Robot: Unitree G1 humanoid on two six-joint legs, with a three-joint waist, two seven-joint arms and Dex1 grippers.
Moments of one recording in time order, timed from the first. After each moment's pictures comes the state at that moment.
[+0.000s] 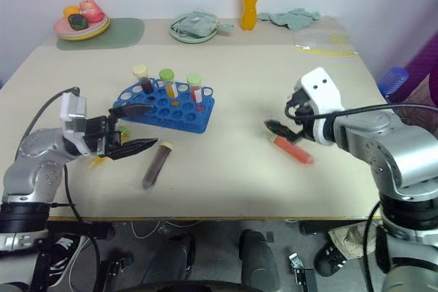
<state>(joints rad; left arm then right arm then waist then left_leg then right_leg) -0.32 0.64 0.16 0.01 -0.65 0.18 -1.31 -0.53 -0.87 -0.10 -0.54 0.58 1.44 0.53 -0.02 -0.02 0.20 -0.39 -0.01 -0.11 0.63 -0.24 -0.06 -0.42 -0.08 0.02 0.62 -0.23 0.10</state>
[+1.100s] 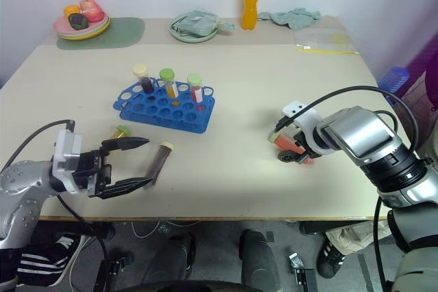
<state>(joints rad) 0.02 0.71 0.24 -0.32 -0.67 0.23 -1.23 -0.80 -0.98 0.49 -0.11 0.41 1.41 0.72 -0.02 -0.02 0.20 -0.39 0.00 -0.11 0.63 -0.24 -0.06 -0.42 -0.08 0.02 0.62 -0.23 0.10</state>
